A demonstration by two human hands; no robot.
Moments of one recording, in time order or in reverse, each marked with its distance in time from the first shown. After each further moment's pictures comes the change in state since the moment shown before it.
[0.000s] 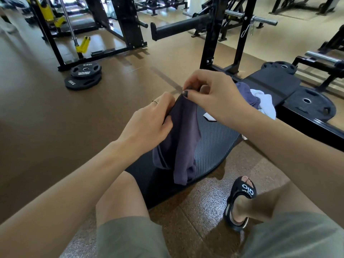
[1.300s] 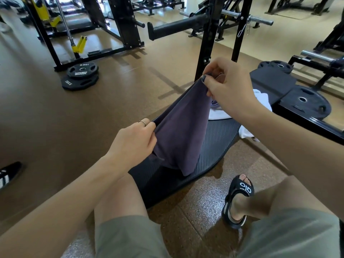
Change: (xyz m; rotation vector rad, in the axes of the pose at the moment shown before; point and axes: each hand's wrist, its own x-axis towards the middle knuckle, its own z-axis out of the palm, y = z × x) left_hand -0.036 -0.047 0.028 0.447 0.016 0.016; right_hand 0.002 0.015 -0.019 -0.036 0.257 0.153
